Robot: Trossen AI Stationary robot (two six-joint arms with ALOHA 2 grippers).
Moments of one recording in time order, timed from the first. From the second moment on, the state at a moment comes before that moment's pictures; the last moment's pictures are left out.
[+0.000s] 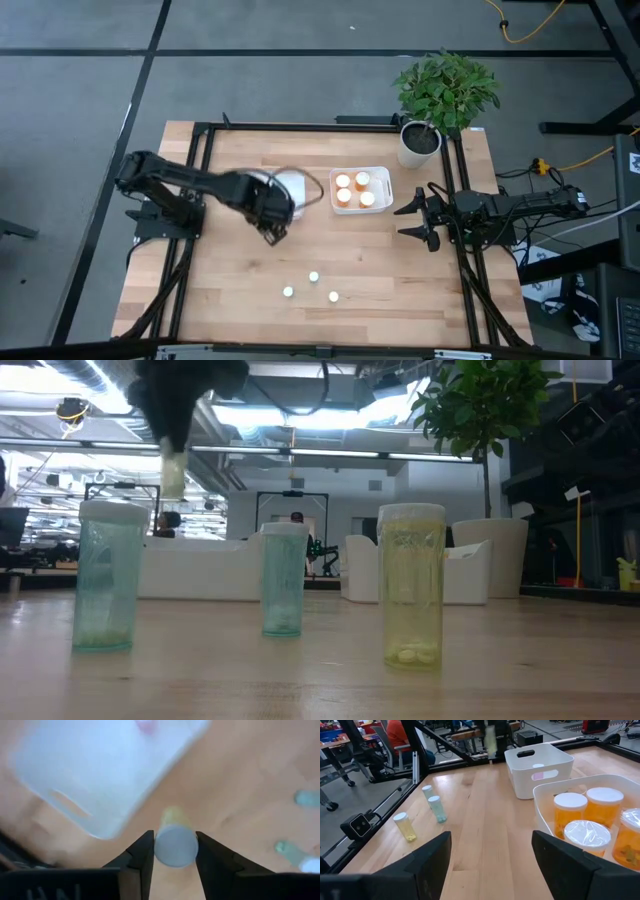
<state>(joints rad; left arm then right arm) -0.15 1.55 1.40 -1.33 -0.13 -0.93 0.11 0.21 0.01 0.02 -0.02 0.20</state>
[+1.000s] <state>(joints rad) 0.28 1.57 1.11 -1.00 -0.11 -0.46 0.11 0.21 0.01 0.02 -0.02 0.20</state>
